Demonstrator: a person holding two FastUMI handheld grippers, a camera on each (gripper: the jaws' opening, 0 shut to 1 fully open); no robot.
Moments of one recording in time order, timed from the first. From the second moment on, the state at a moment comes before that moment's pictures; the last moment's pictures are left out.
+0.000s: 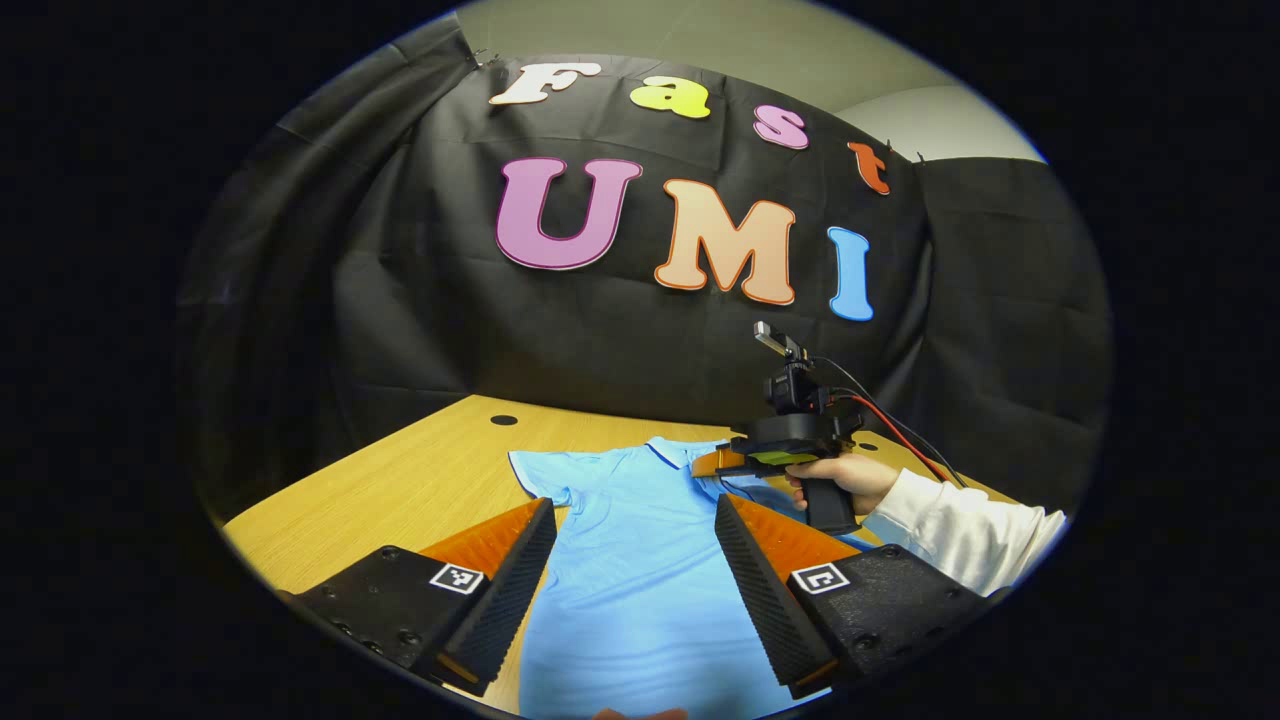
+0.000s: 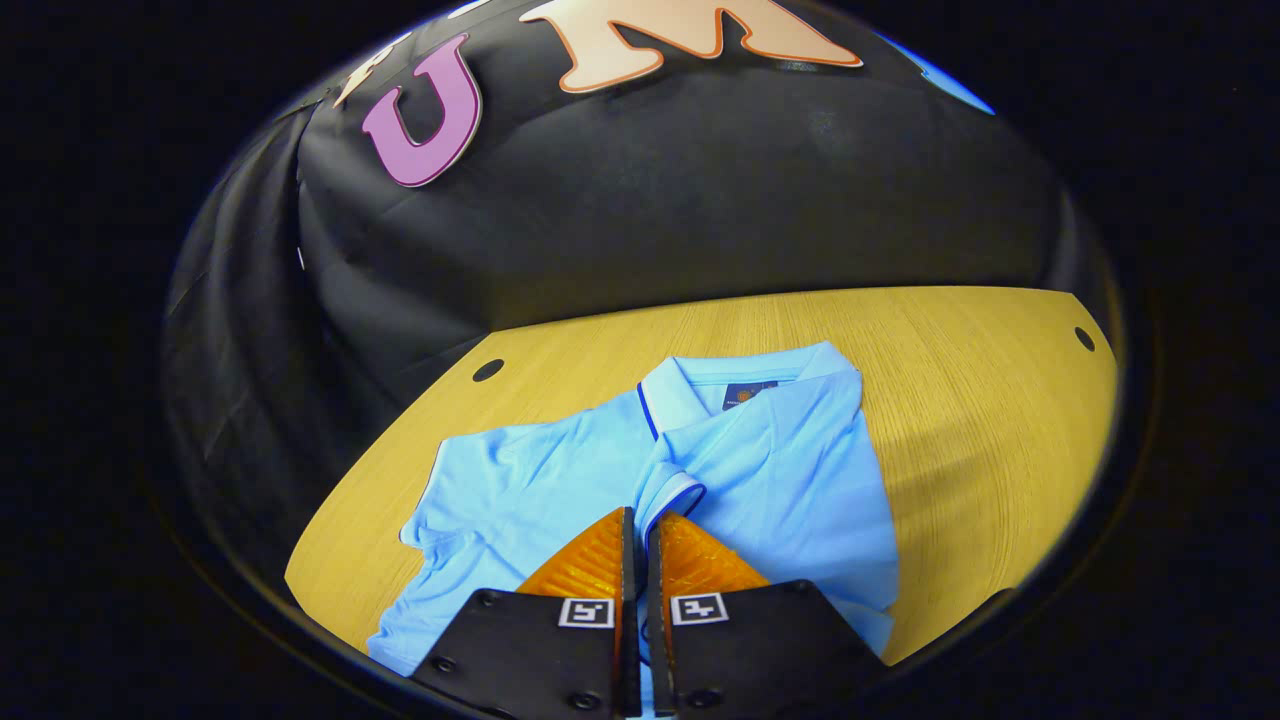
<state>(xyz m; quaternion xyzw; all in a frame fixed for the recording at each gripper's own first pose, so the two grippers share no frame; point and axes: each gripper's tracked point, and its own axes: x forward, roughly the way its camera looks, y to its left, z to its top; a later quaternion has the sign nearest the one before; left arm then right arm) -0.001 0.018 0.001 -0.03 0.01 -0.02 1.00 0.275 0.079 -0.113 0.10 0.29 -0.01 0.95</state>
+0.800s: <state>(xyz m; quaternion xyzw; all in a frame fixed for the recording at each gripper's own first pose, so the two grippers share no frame) 0.014 0.029 -0.019 -0.05 0.05 -0.01 1.00 0.178 0.114 -0.041 0.04 0.21 0.10 0.97</state>
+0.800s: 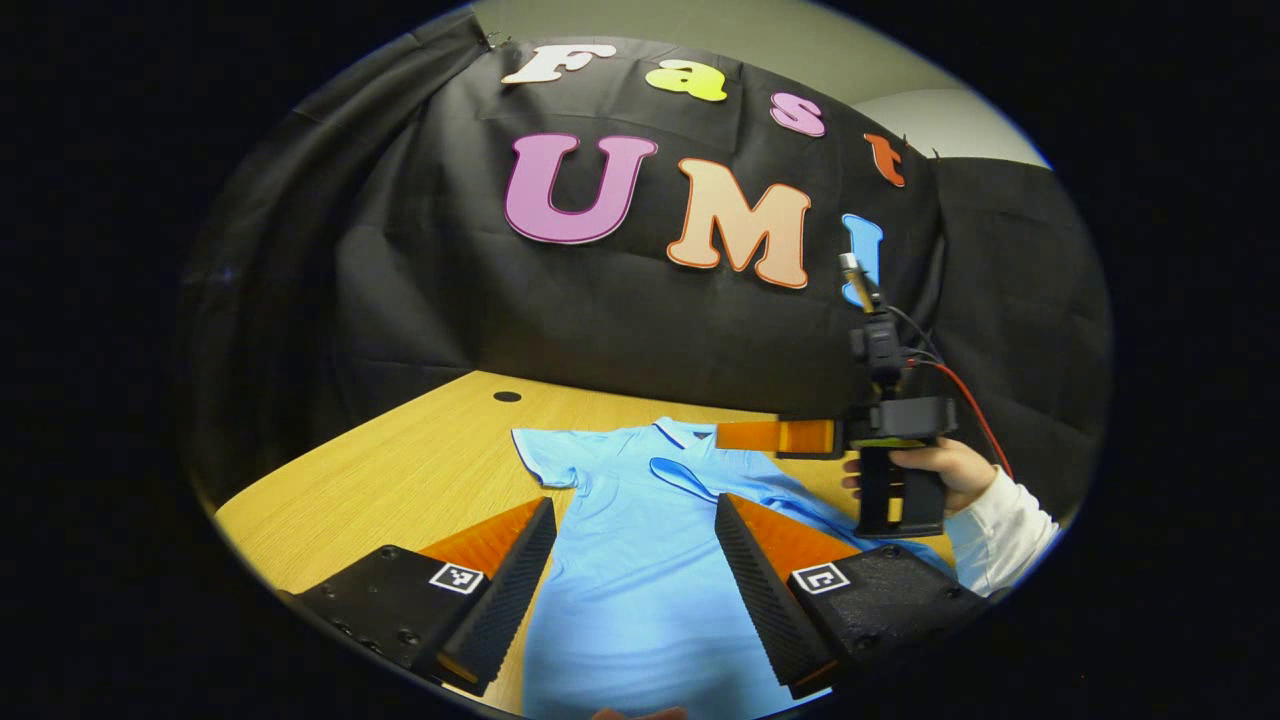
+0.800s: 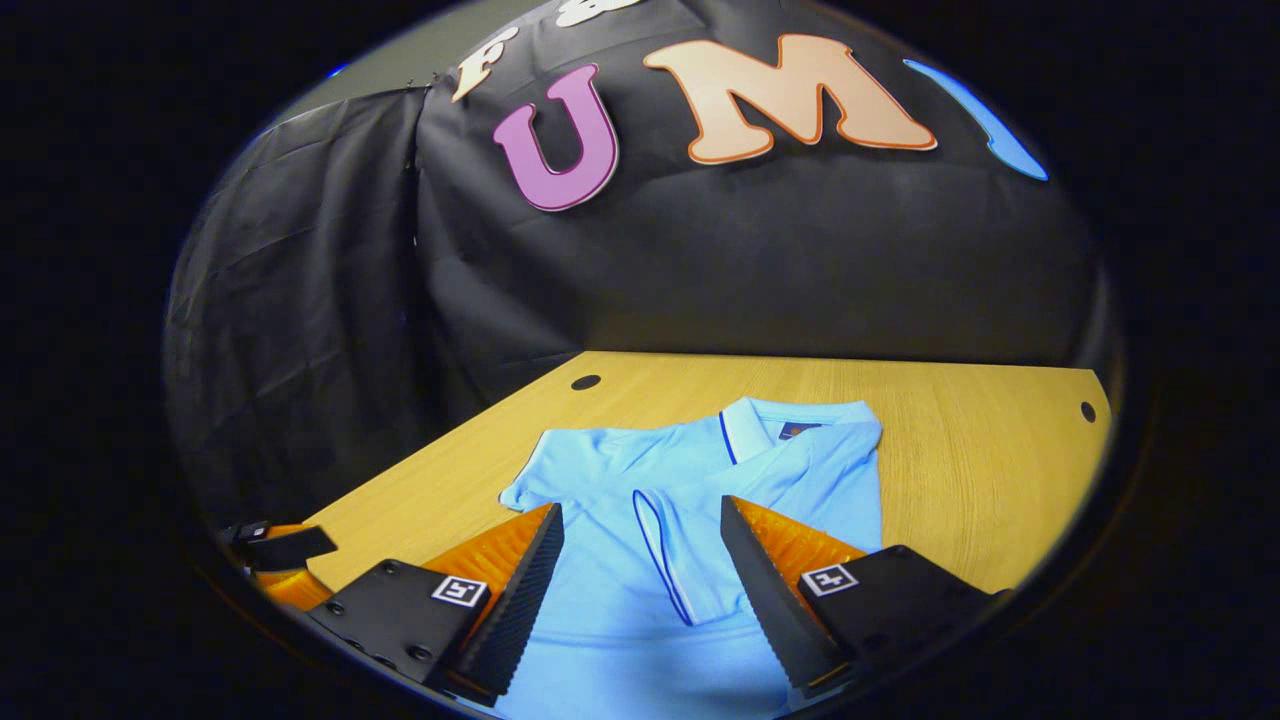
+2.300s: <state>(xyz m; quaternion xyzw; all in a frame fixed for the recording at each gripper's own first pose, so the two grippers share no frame) 0.252 0.147 -0.094 -0.01 0.27 0.06 0.96 0.030 -0.031 -0.010 0.05 0.10 -0.02 0.99</state>
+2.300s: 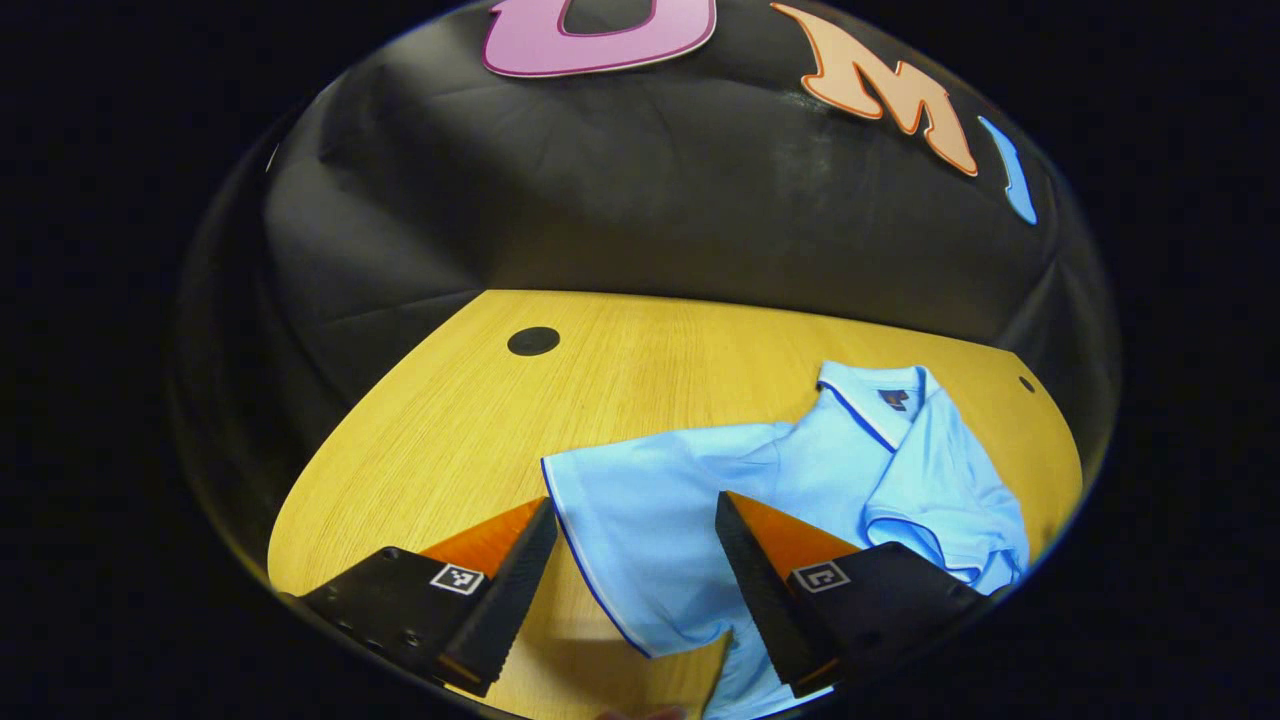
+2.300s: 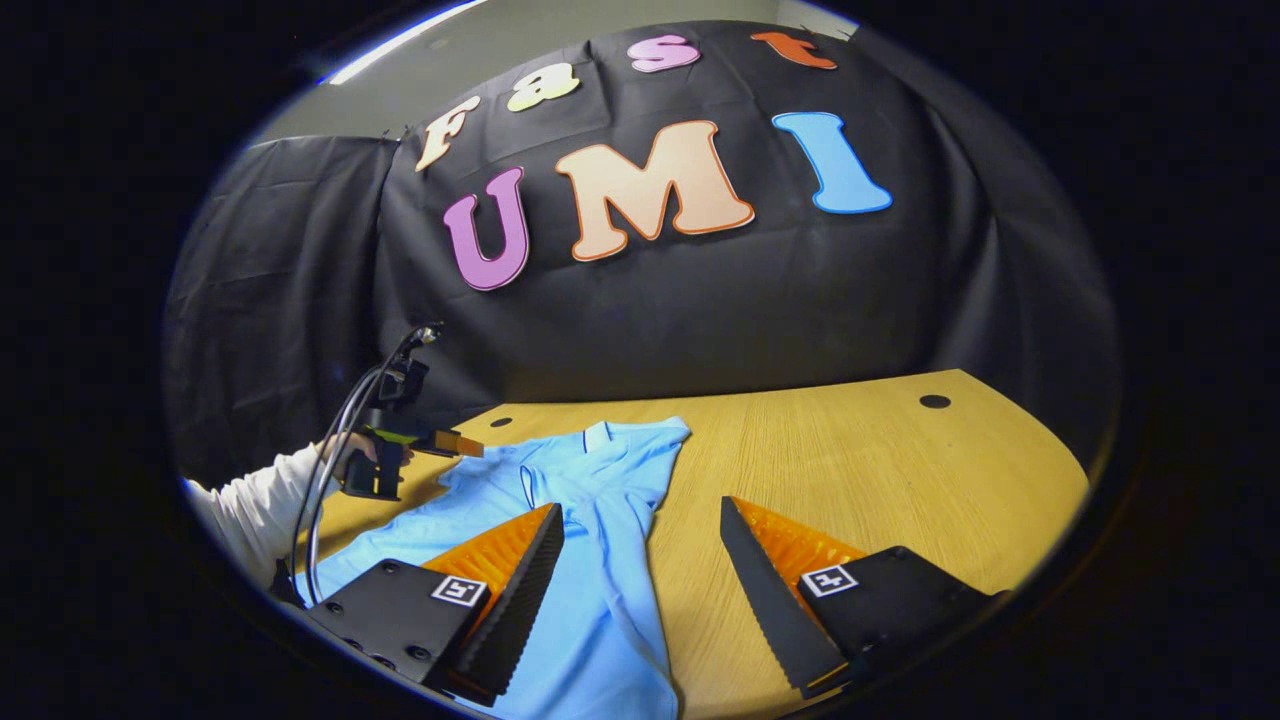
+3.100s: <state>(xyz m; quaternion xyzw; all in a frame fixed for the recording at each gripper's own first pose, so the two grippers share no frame) 0.262 0.139 -0.105 -0.02 0.28 0.04 0.96 0.014 -0.042 -0.008 0.08 0.09 -0.02 0.99</state>
